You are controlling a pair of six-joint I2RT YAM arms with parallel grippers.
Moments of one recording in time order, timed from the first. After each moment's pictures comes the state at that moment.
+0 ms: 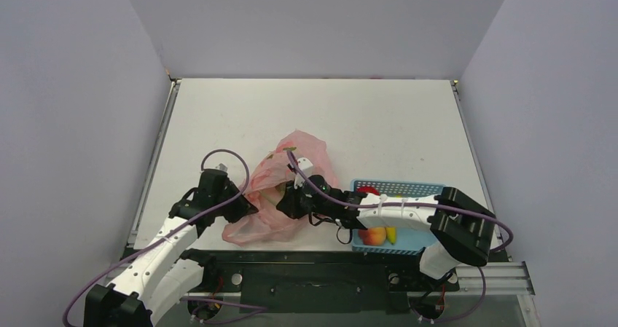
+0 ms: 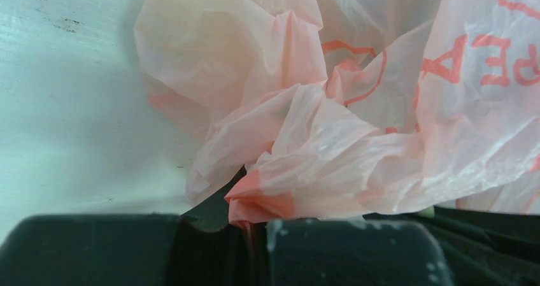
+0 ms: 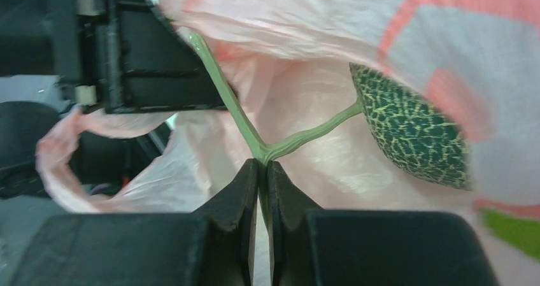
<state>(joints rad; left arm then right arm) -0.33 0.85 0.46 -0.55 0.19 -0.95 1.11 1.56 0.82 0.23 0.03 0.60</state>
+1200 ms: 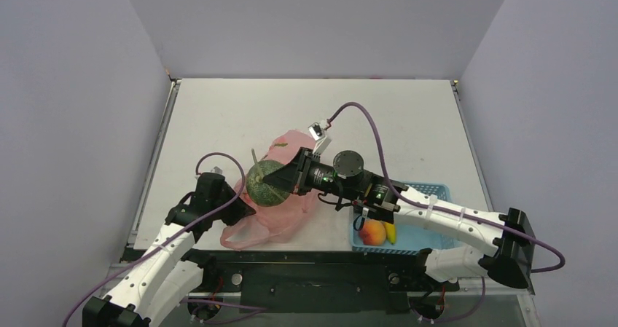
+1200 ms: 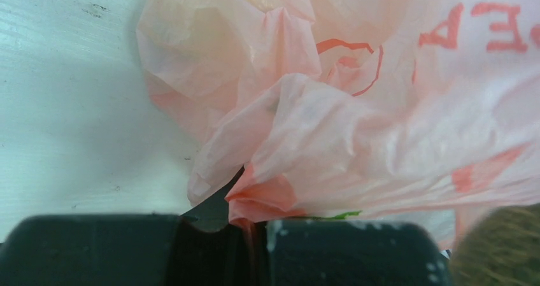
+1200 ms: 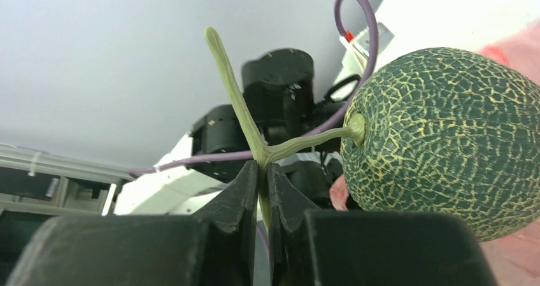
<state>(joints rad) -0.33 0.77 0.45 -0.60 0.15 -1.00 1.10 1.27 1.00 0.18 -0.11 1.02</state>
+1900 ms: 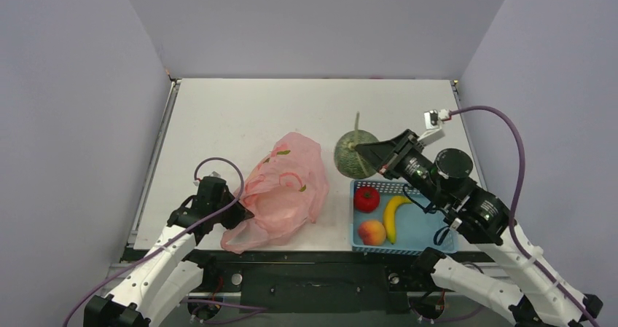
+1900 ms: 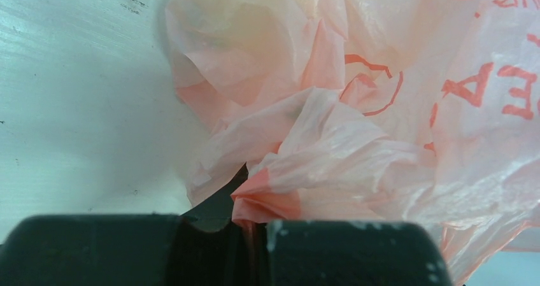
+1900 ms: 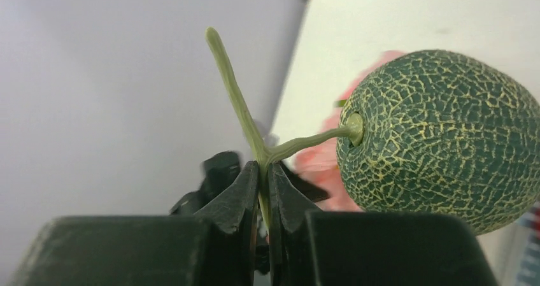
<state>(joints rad) -0.33 0.77 0.40 -0.59 0.11 -1.04 0.81 0.79 1.12 -0.40 0.06 0.98</state>
